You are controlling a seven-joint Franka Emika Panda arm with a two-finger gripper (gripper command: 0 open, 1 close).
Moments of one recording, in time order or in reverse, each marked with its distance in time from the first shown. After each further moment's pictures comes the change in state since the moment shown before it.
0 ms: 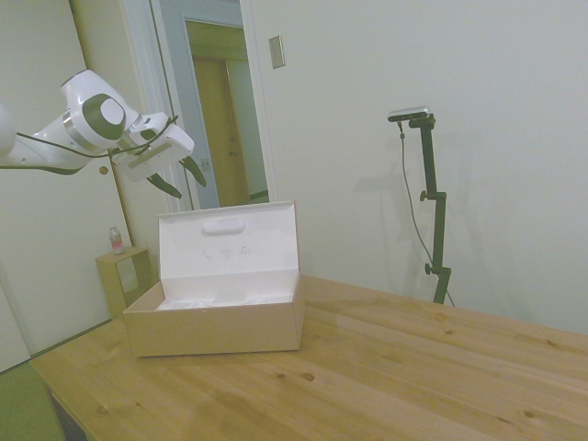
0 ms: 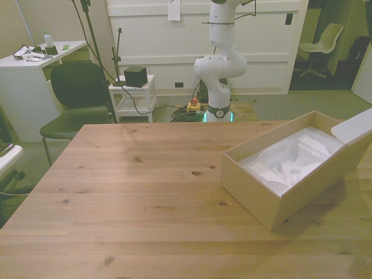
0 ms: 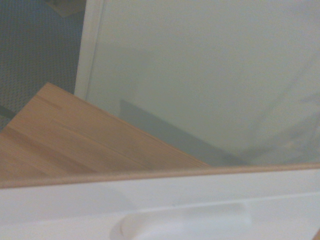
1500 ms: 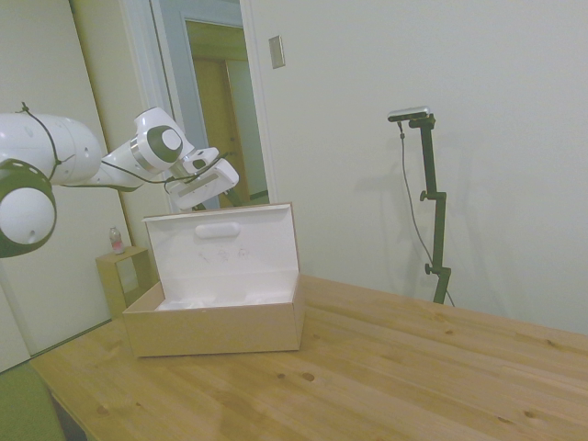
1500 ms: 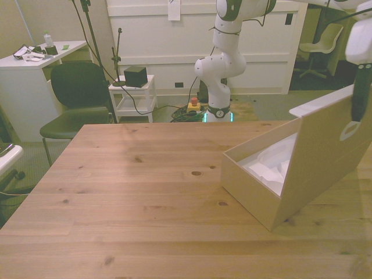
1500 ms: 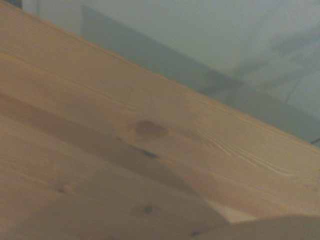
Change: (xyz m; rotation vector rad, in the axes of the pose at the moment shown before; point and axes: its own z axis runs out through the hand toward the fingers) arm 0.019 0.028 0.120 -0.239 -0.169 0.070
